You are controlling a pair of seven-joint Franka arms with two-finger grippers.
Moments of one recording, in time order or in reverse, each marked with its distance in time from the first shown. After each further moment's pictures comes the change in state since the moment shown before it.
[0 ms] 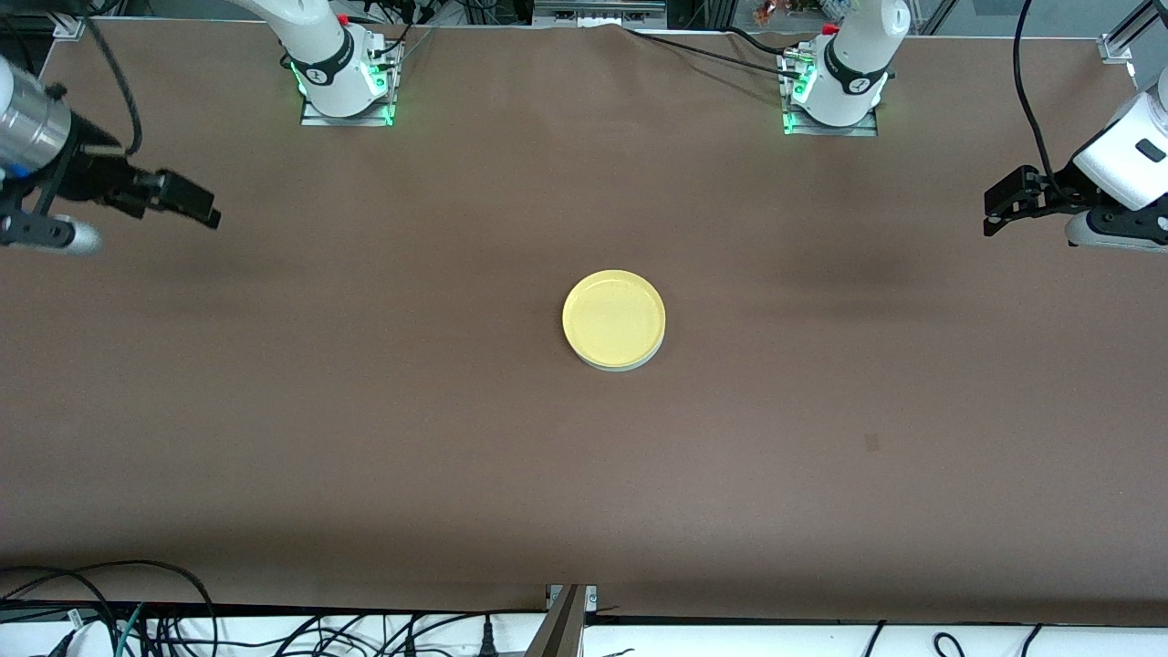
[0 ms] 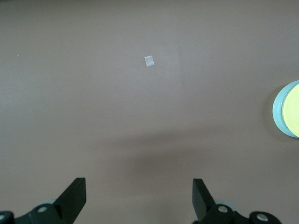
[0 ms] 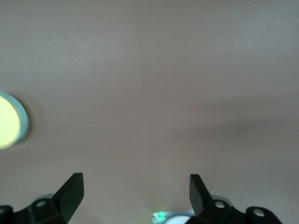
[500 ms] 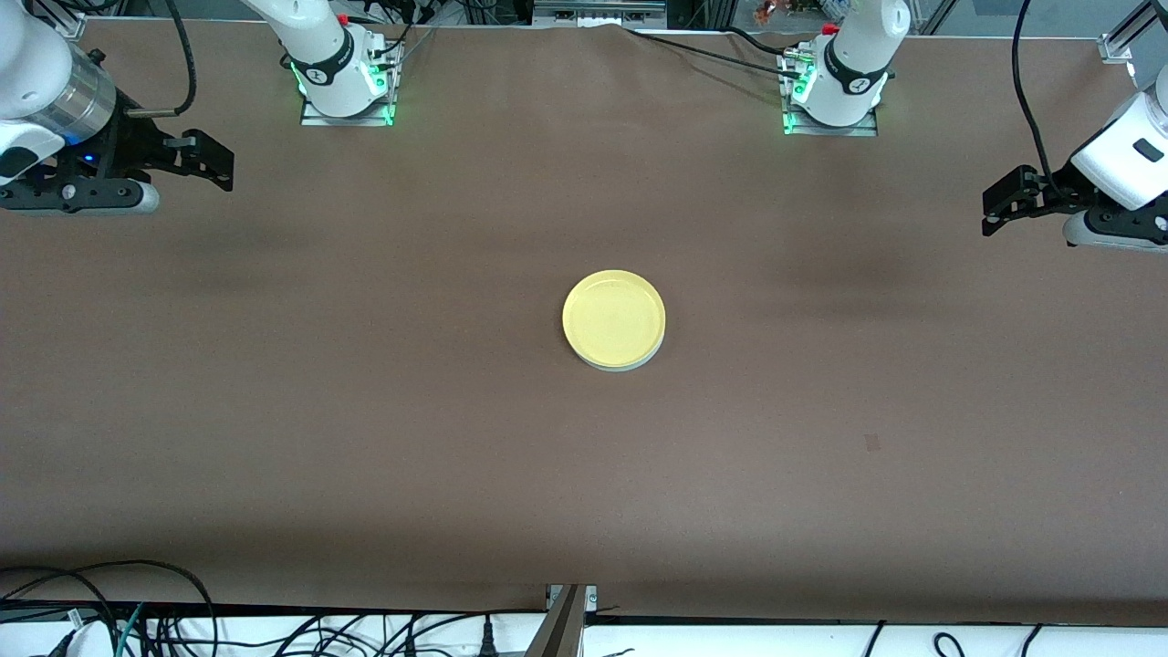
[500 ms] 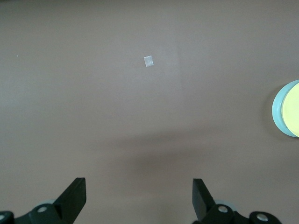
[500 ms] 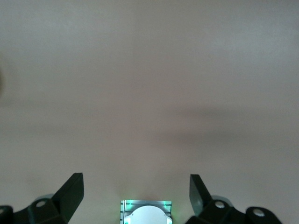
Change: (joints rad) left arm 0.000 0.000 -0.003 0.000 0.000 0.000 0.000; right arm -0.238 -0.072 0.239 -0.138 -0.051 0.020 -0.143
